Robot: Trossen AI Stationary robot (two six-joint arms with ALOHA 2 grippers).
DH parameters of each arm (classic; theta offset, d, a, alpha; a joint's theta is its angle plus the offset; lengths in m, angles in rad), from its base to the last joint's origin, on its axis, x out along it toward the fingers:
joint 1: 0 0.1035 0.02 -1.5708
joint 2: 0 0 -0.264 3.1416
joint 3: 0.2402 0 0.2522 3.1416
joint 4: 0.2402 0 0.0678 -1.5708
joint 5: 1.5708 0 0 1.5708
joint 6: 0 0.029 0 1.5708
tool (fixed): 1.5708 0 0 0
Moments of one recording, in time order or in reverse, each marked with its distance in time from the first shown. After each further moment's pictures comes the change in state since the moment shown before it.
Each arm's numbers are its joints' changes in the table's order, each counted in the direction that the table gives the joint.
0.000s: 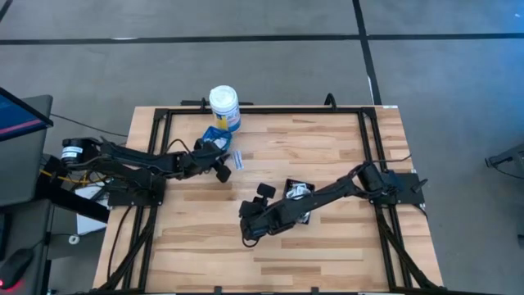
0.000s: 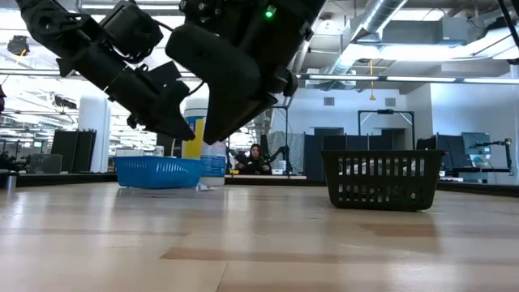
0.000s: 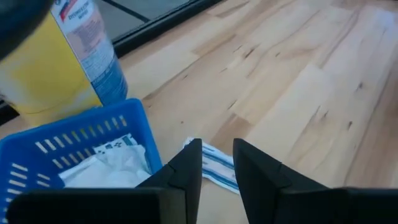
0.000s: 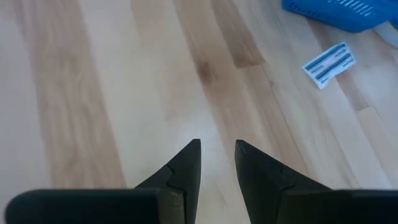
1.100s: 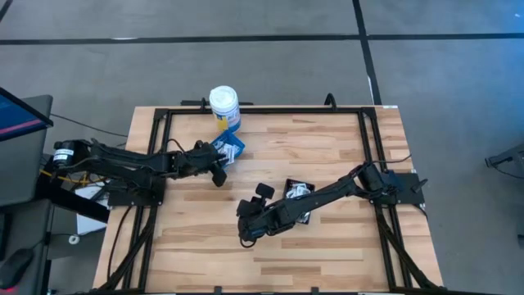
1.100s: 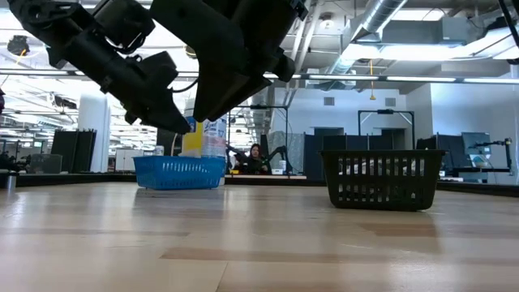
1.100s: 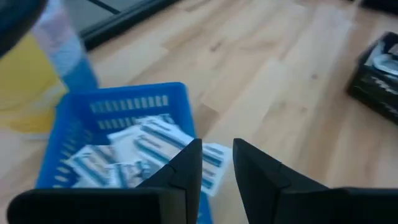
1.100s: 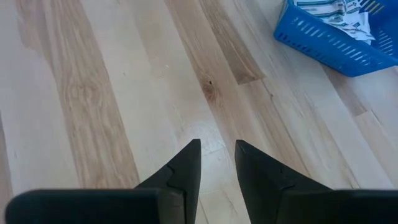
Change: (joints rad) left arm -0.016 -0.110 0.000 0.105 0.107 -0.011; right arm 0.001 -0.001 0.076 0.044 0.005 0.052
